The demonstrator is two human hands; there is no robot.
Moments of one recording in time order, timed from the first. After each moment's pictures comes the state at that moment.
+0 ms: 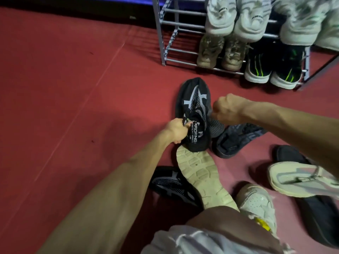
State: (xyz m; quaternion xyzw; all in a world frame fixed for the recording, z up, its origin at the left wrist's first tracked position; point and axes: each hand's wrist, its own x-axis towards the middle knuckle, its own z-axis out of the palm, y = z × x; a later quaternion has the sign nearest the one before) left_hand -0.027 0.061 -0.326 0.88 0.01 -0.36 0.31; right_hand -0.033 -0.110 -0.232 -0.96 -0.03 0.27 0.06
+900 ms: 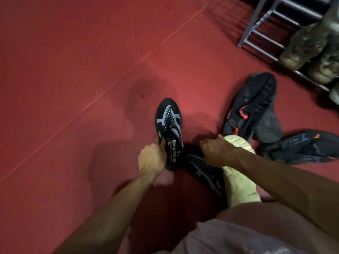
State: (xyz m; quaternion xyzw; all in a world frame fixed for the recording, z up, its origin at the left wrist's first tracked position) left_hand -0.193 0.224 -0.350 0.92 0.29 -0.14 0.24; right_hand -0.107 0.037 -0.356 -0.87 -0.38 0.31 -0.12
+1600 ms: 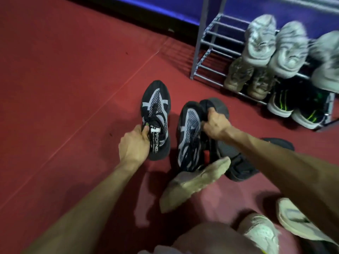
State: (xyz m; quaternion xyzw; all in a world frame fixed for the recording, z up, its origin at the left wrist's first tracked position) left_hand -0.079 0.202 -0.282 0.96 0.16 -0.01 0.25; right_hand -0.007 -0.026 -0.265 -0.95 0.04 0.19 0.23
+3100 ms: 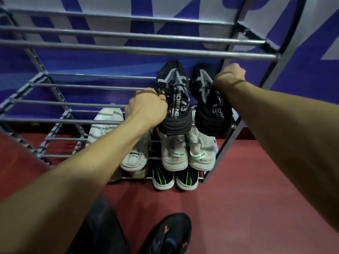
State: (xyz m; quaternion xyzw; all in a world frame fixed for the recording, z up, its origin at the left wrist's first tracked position) left_hand 0.183 -0.258 -0.073 0.95 -0.14 -0.01 0.29; right_hand 0.172 -0.464 -0.041 -0.78 0.48 -0.23 0.31
